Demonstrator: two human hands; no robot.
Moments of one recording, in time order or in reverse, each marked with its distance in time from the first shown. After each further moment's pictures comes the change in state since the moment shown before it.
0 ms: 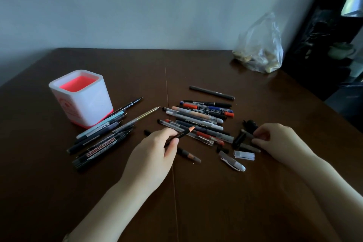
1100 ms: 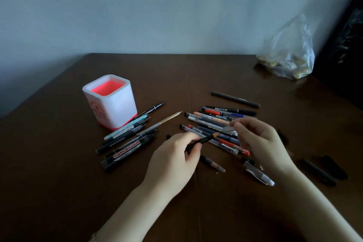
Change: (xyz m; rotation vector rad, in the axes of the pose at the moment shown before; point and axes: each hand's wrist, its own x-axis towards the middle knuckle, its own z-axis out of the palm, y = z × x) left_hand 0.001 -0.001 -0.006 -0.093 0.004 0.040; right_hand -0.030 -0.091 0.012 1.004 -0.065 -0.271
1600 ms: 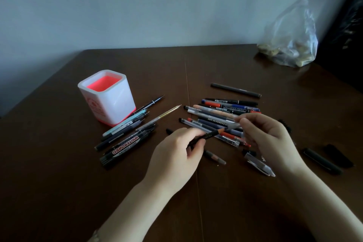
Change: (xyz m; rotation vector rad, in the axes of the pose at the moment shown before) left_hand -0.002 -0.001 0.003 0.010 -0.012 0.068; right_hand -0.009 0.008 -0.004 0.039 0.007 -0.031
